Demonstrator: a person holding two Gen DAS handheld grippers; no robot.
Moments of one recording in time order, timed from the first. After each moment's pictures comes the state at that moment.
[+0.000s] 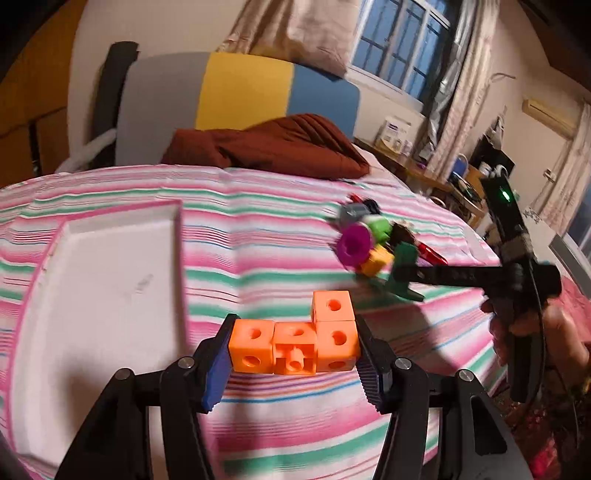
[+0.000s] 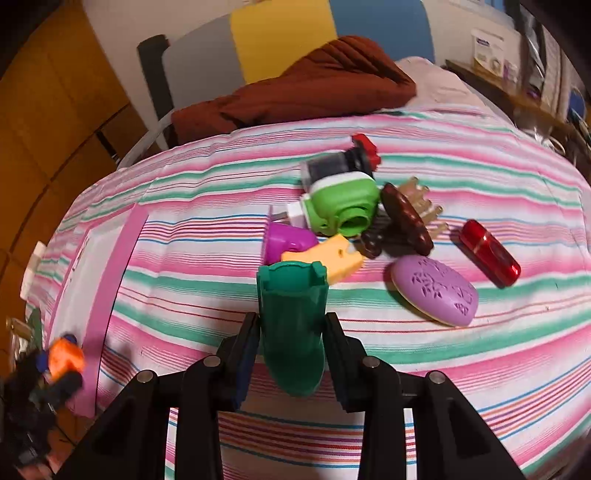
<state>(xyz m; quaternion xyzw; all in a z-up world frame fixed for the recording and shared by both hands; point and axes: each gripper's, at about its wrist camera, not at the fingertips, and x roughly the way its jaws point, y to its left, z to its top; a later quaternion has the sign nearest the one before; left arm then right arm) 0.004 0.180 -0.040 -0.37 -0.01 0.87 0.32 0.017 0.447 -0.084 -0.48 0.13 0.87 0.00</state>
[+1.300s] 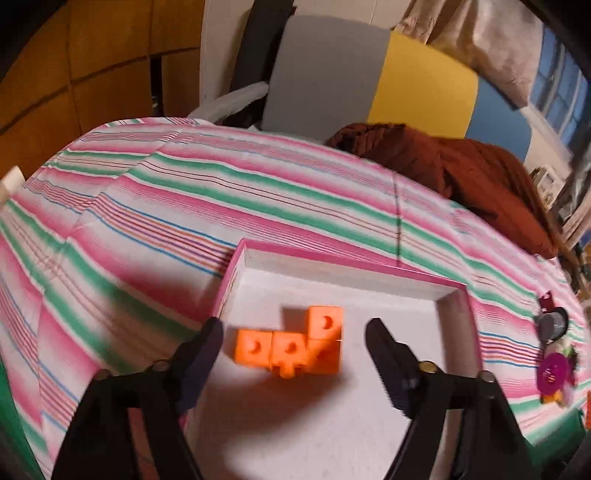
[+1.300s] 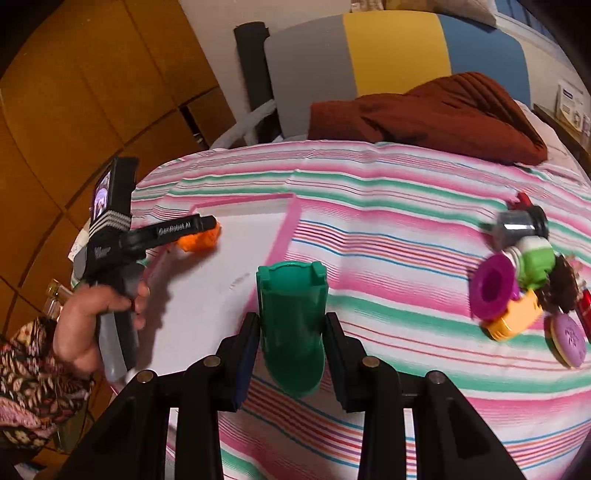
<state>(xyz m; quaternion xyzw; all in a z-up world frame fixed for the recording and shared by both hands) -0.188 0.065 -0.071 -0.44 -0.06 0.89 0.08 -0.012 0.289 -0.057 -0.44 0.09 0.88 -0.13</state>
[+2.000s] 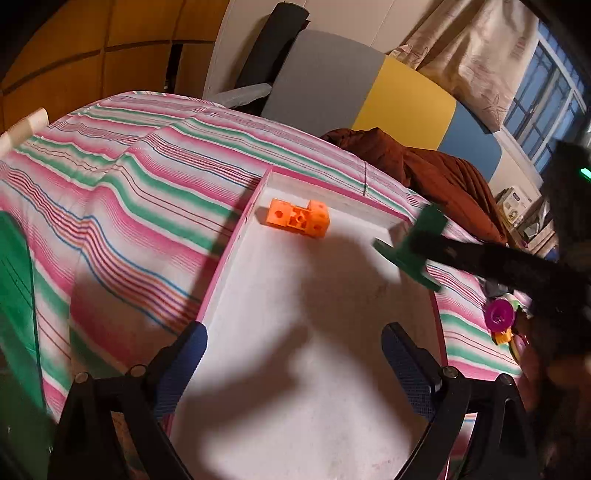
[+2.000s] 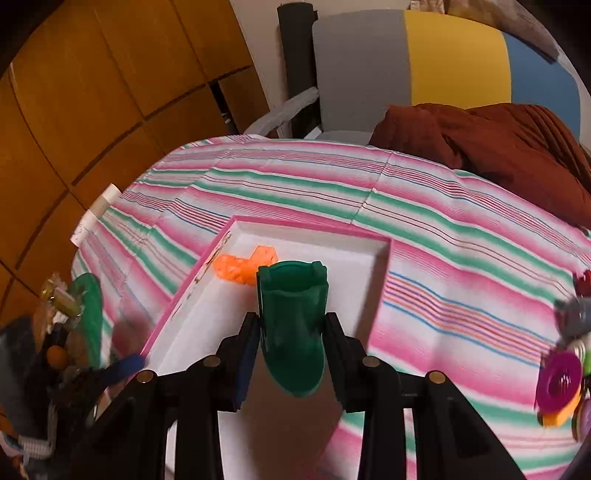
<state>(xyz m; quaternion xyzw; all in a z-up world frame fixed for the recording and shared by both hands) -0.064 0.013 -0.068 -0.44 -0.13 0.88 0.12 -0.099 0.198 -0.061 -0.47 0.04 0.87 -0.17</state>
